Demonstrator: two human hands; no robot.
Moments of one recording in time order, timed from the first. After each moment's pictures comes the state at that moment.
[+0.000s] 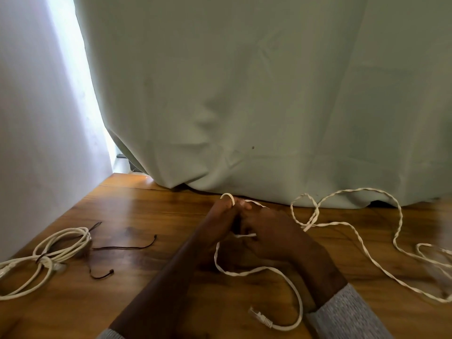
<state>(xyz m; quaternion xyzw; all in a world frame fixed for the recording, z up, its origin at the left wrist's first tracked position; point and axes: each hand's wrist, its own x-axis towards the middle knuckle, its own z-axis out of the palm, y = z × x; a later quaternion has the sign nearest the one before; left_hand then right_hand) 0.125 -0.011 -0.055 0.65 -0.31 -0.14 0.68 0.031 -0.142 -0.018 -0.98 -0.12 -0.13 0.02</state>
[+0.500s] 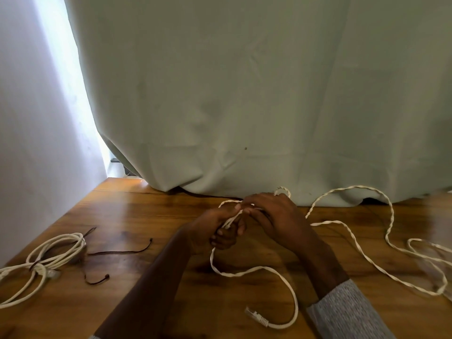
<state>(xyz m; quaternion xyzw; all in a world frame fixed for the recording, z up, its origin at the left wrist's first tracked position) 0.131 0.006 -0.044 0.52 -0.36 -0.47 0.61 0.038 -0.176 -0.027 -0.94 -0.12 -0.29 0.15</state>
